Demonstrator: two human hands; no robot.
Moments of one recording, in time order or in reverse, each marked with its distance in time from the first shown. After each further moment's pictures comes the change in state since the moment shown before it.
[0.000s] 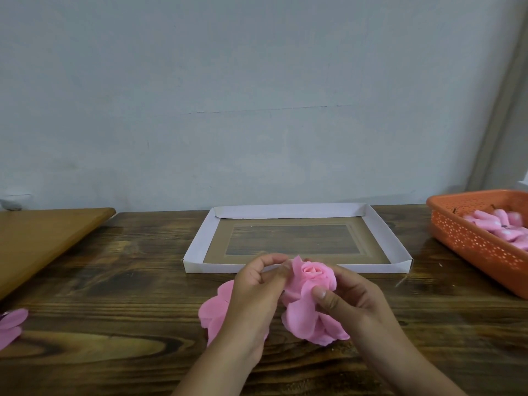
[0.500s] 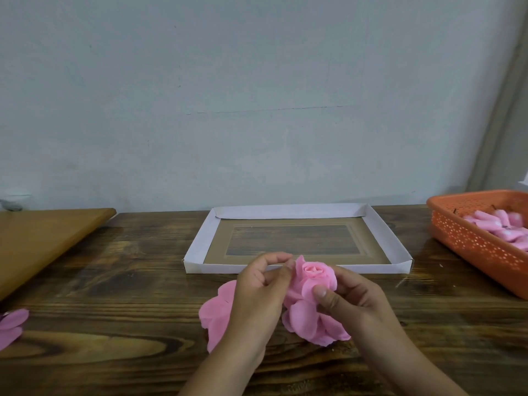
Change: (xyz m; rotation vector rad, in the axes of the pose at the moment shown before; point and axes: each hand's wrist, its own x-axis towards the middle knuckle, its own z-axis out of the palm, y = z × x) left_hand -0.009 0.004 0.004 0.092 -0.014 0.134; right_hand 0.001 0.001 -0.001 0.021 -0.010 0.028
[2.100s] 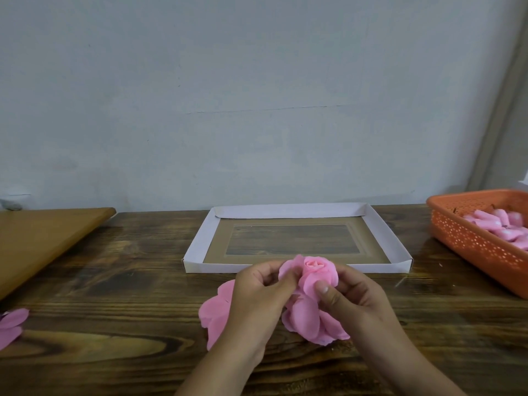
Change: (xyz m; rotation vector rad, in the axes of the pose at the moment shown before) left_hand 0.000 0.000 -0.002 0.004 -0.077 -0.045; right_hand -0.001 -0.003 0.002 0.027 0.034 -0.015
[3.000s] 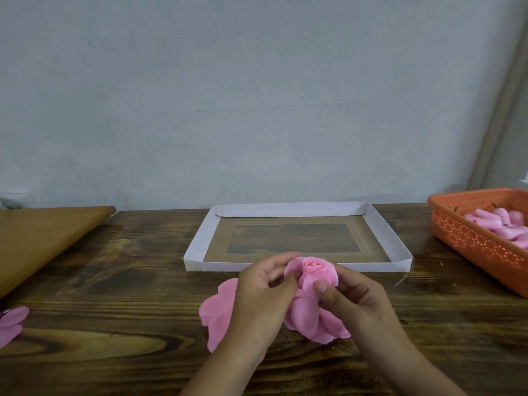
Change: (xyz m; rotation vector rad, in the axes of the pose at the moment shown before) left_hand -0.003 0.001 0.002 0.021 -0.003 0.091; right_hand 0.001 -0.001 0.002 -0.037 -0.071 -0.095
